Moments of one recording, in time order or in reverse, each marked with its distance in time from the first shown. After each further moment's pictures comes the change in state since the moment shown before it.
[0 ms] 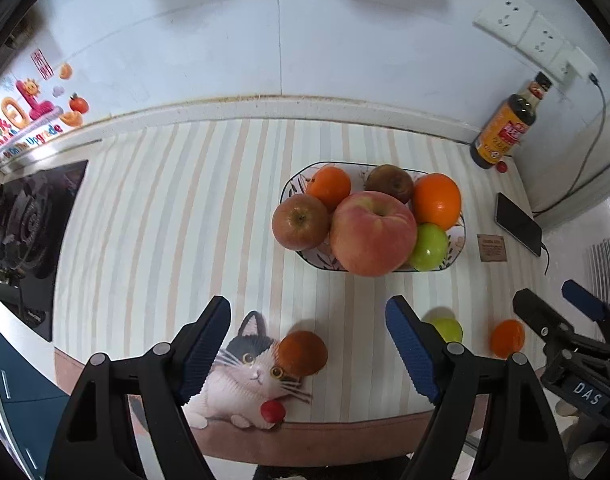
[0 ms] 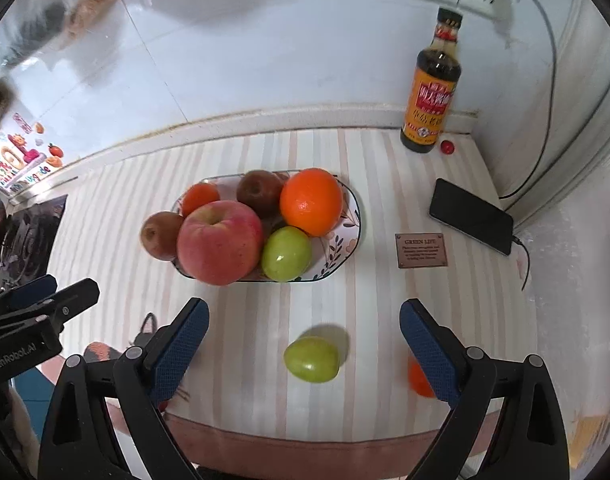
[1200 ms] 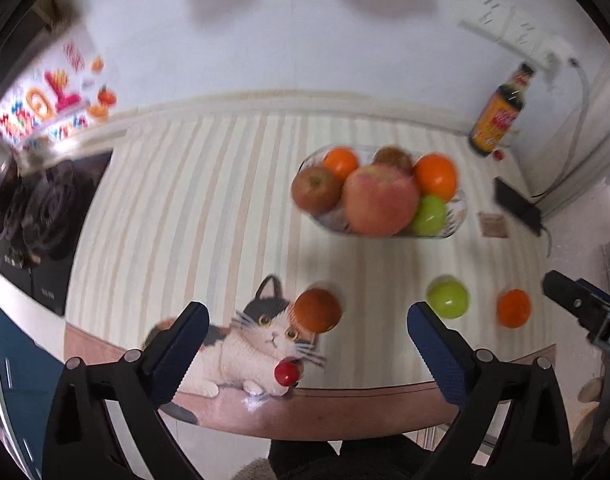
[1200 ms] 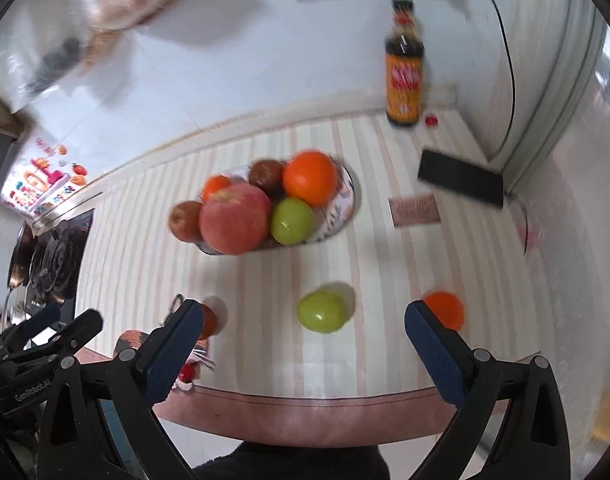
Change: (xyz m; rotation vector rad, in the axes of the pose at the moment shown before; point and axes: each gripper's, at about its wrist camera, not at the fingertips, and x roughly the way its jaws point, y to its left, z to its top) left arm -0.007 0.011 -0.056 -0.029 -0.022 0.041; right arm -0.032 -0.038 -0.045 0.109 0.013 0.097
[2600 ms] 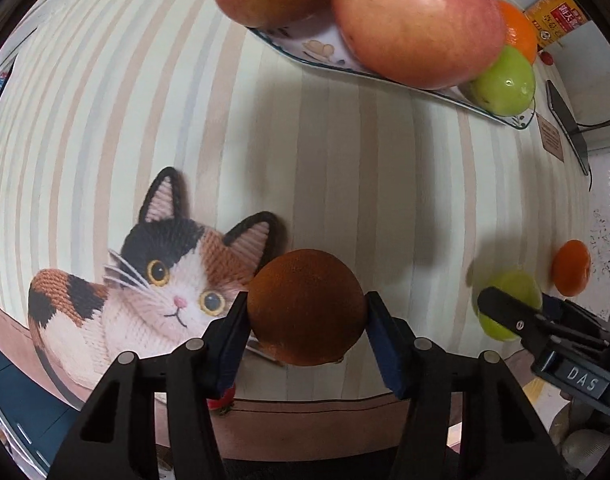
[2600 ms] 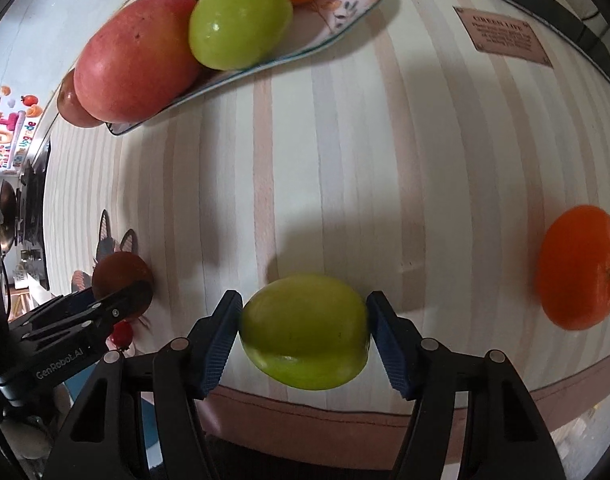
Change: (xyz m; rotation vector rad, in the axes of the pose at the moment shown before) left arm 0.158 -0.039 -0.051 0.002 0.399 -0.104; right arm 0.214 -0.001 -0.062 0.025 0.428 0.078
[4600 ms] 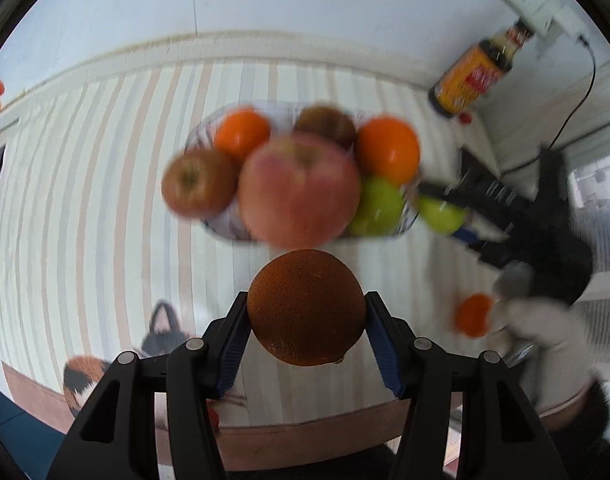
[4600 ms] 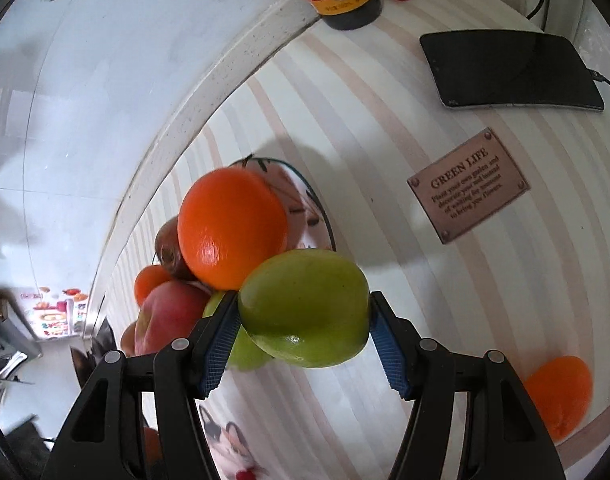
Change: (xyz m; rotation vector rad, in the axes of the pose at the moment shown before) left arm -0.124 -0.031 0.067 0.098 -0.181 -0.120; right arm -0.077 -0.068 0.112 0.398 -0.285 0.232
